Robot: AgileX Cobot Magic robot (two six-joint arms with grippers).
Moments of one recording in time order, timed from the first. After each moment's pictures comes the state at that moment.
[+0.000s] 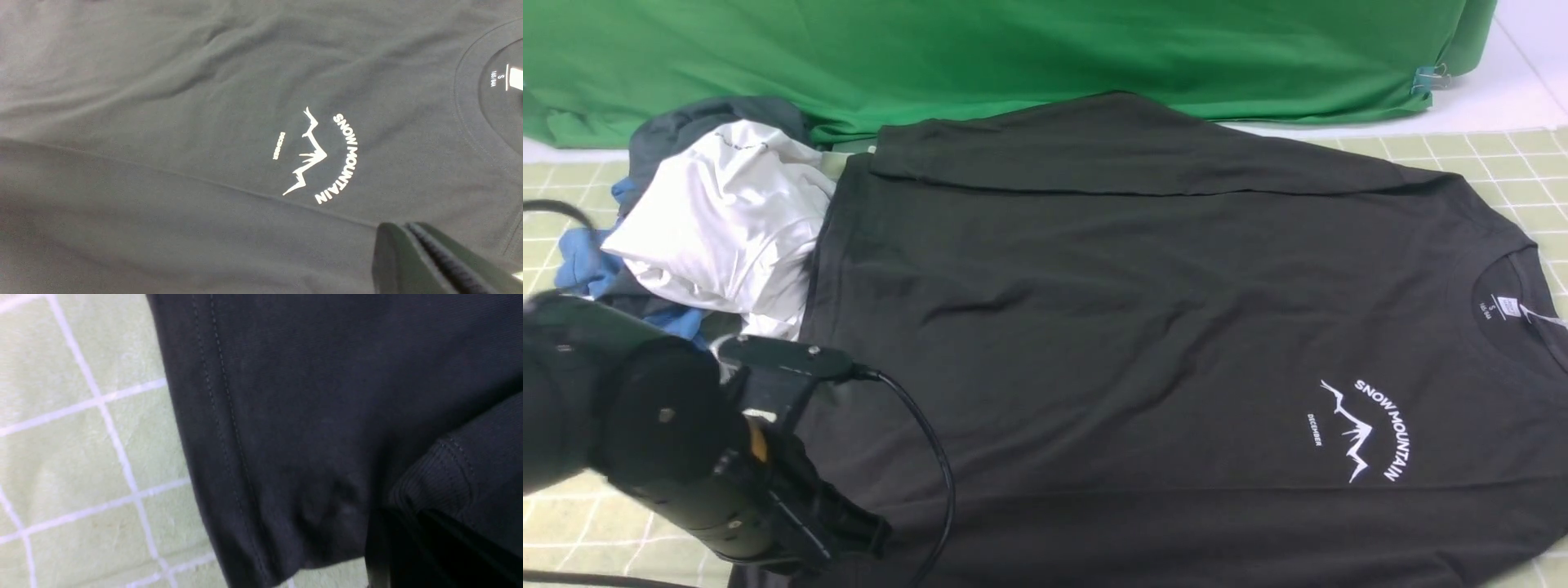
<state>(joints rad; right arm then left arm) 0.04 0.69 -0.65 0.41 0.80 -0.35 -0.39 1.33 -0.66 -0.04 0.78 -0.14</state>
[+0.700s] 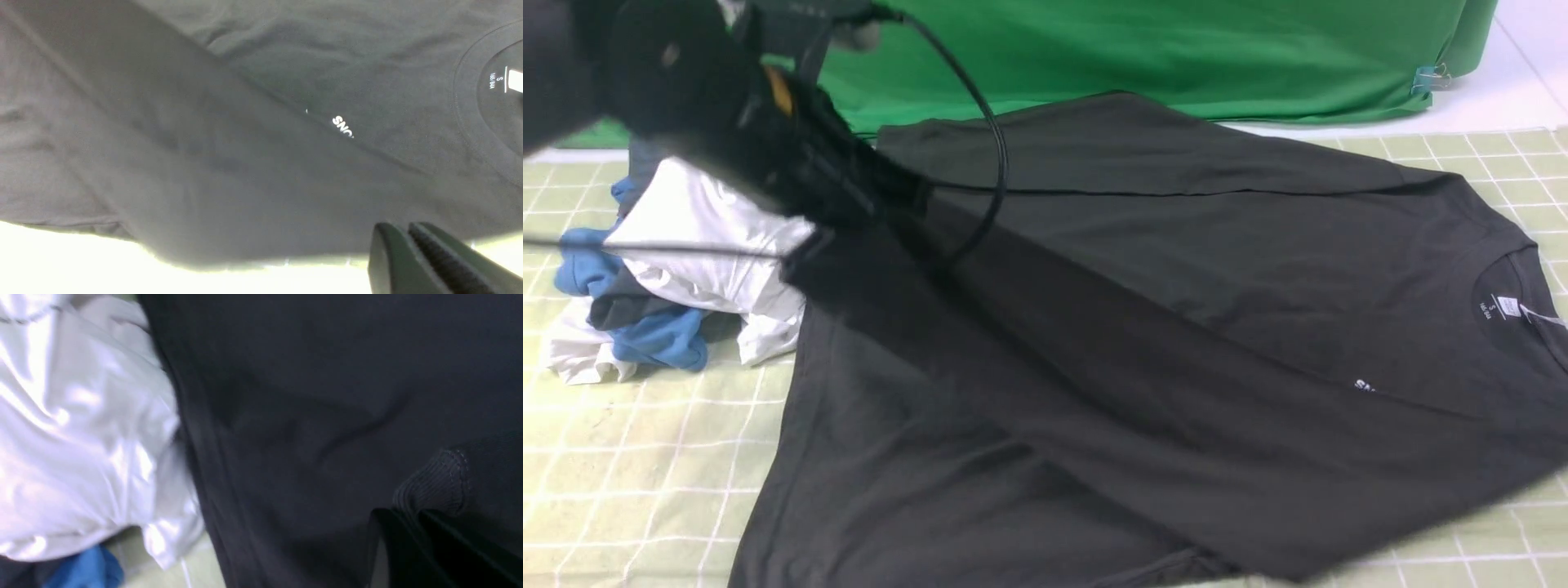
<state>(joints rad) 0.04 0.69 -0.65 0.41 0.80 -0.35 -0.32 1.55 -1.31 0.13 0.83 -0.13</state>
